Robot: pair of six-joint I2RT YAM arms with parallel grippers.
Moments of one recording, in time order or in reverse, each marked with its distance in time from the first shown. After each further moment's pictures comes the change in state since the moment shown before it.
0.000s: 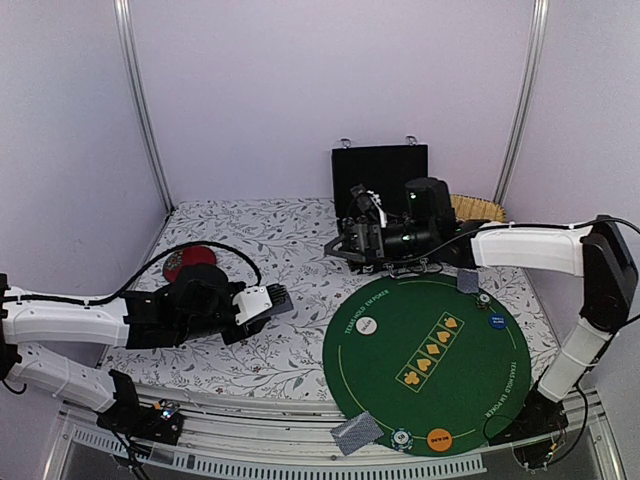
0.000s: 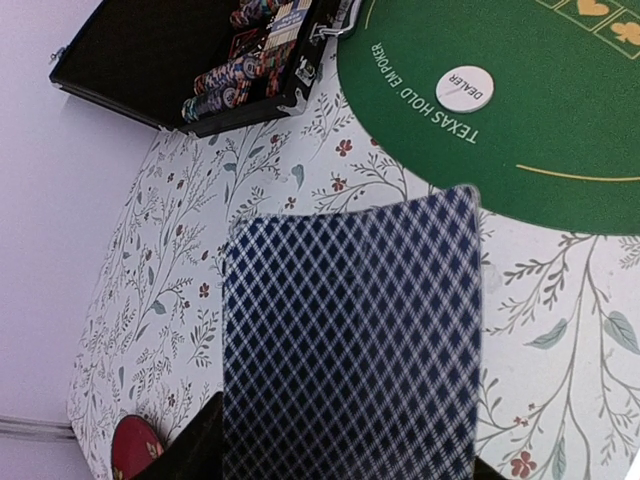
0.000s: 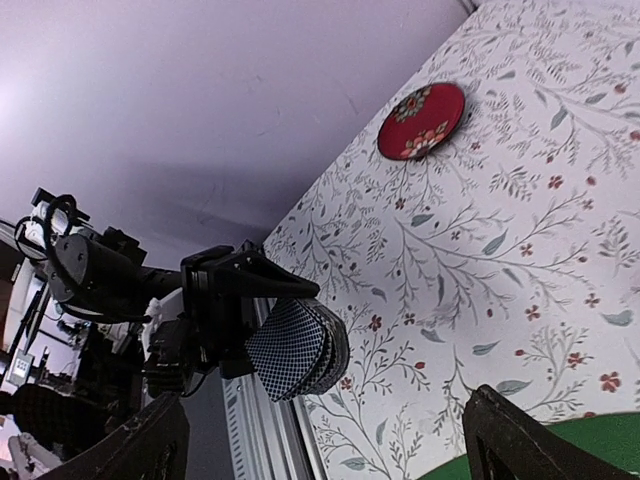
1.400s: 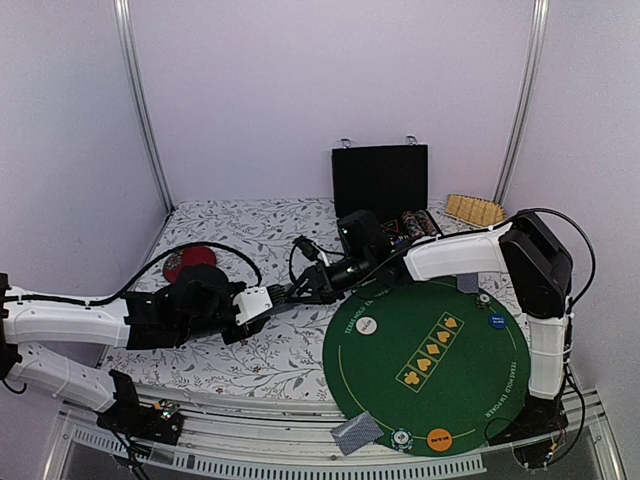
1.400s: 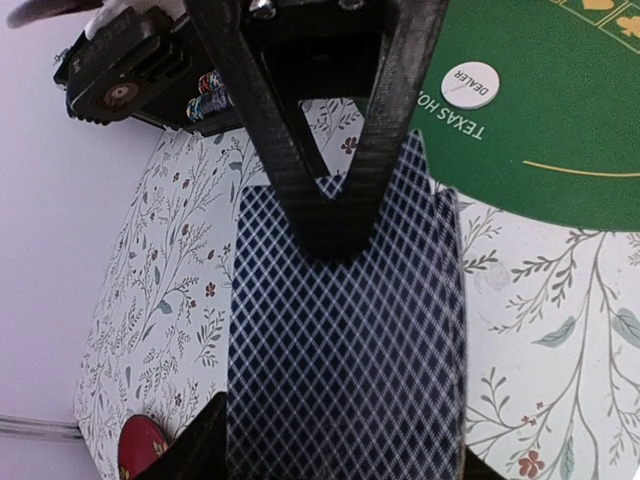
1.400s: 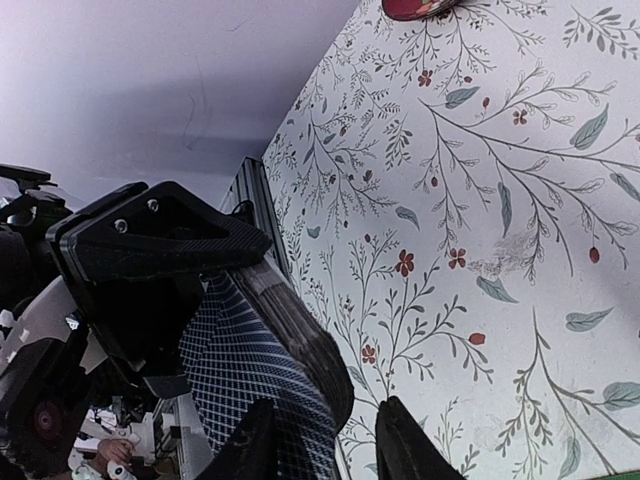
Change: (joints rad) left arm -0.002 0.003 -0.005 0.013 -0.017 0.015; right arm 0.172 0.392 0.249 -0.084 -0.078 0.092
